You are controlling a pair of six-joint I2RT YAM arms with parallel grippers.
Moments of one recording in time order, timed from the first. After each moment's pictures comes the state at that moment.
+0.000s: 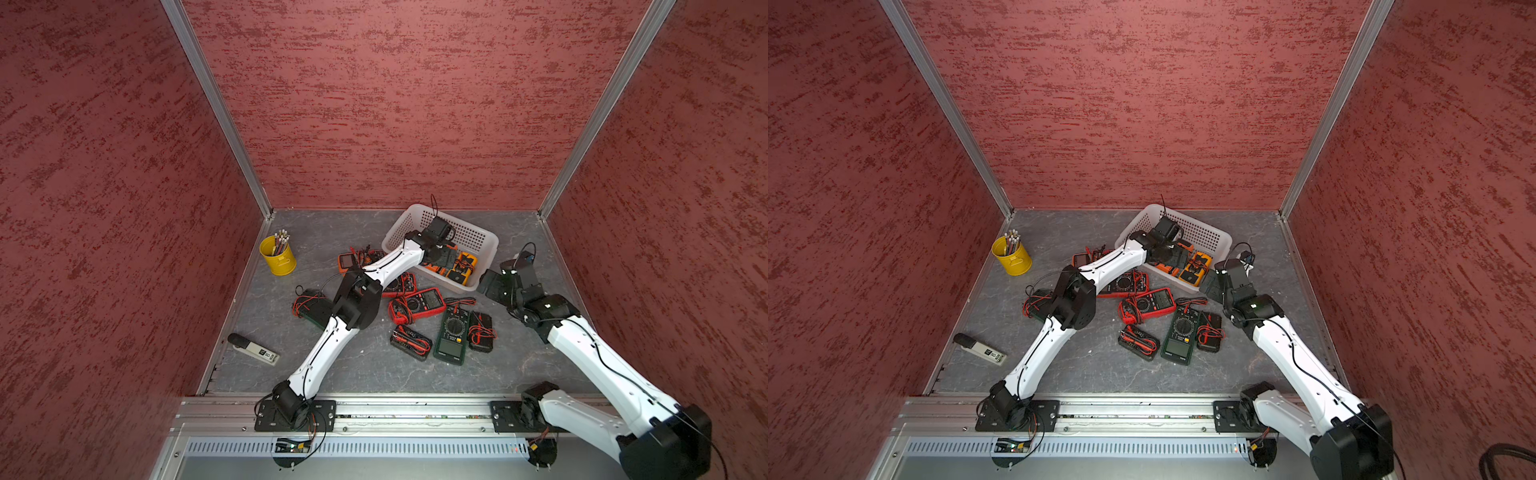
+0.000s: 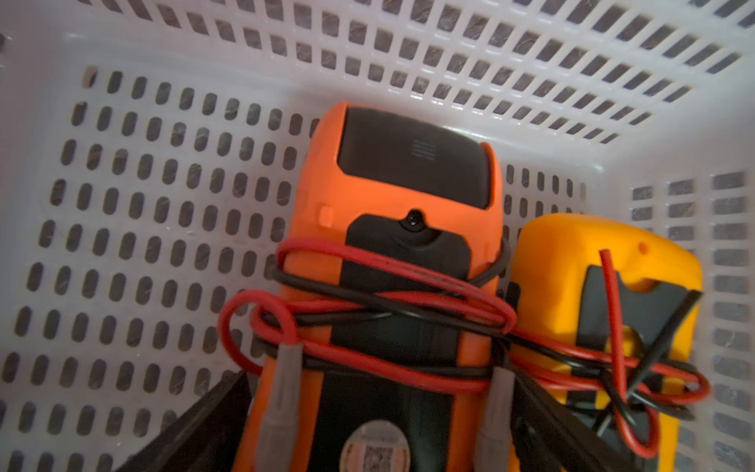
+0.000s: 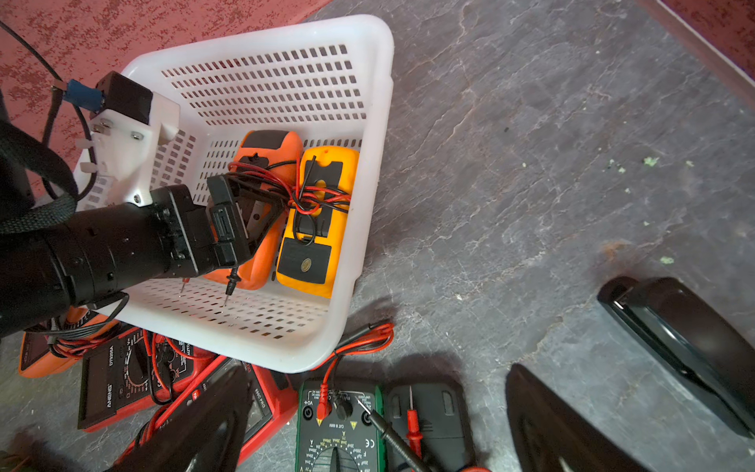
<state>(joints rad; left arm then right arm) -0.71 2.58 2.37 -0.76 -0.01 -0.38 0.37 1.03 0.83 -0.60 0.27 0.73</state>
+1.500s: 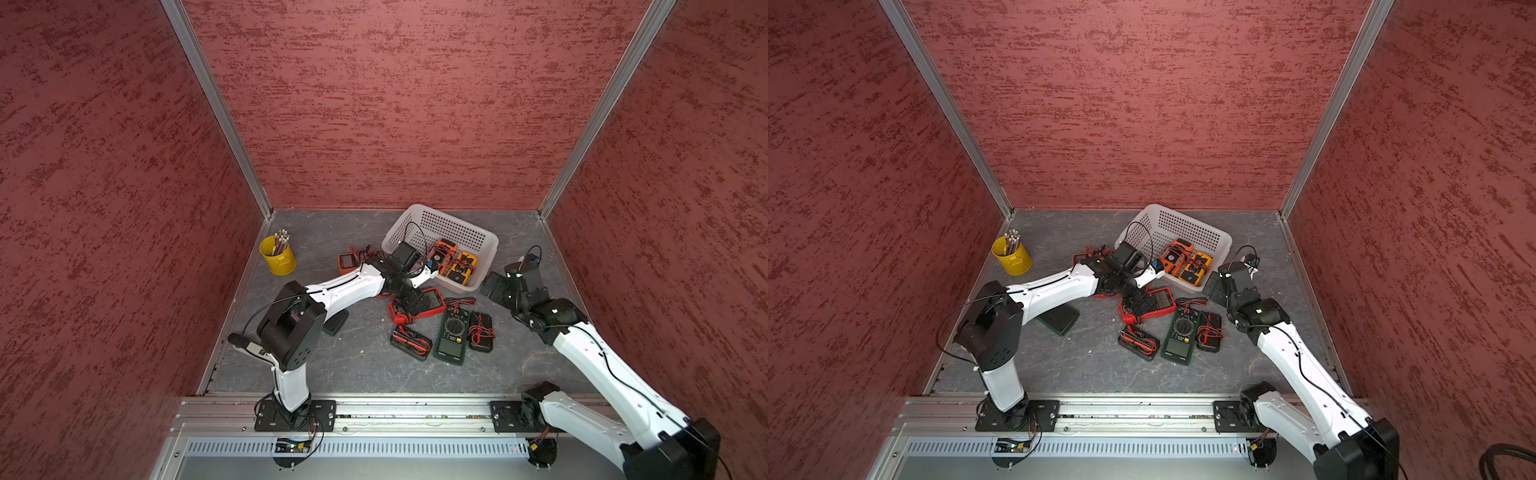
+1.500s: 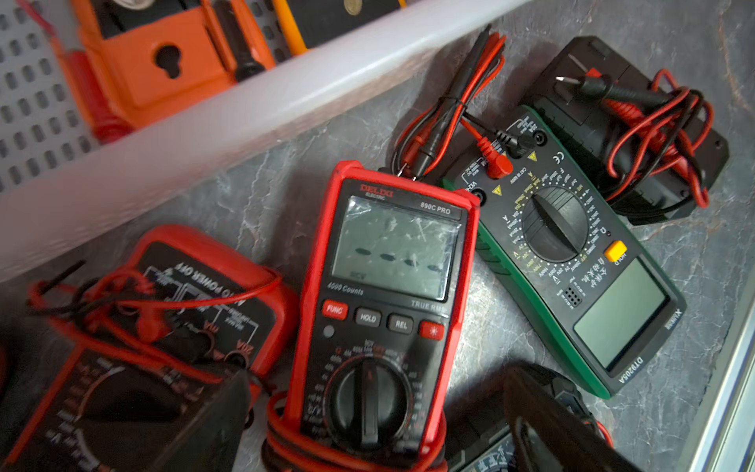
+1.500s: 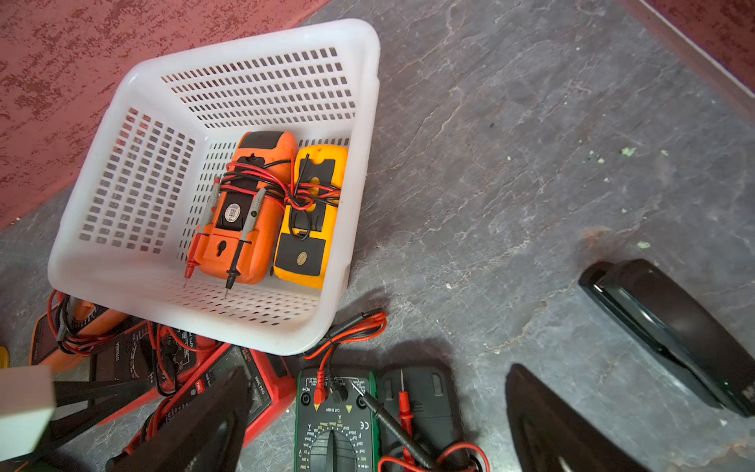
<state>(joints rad) -0.74 1.84 1.35 -0.60 0.23 0.23 0.37 0.97 0.83 -0.66 0.28 0.75</state>
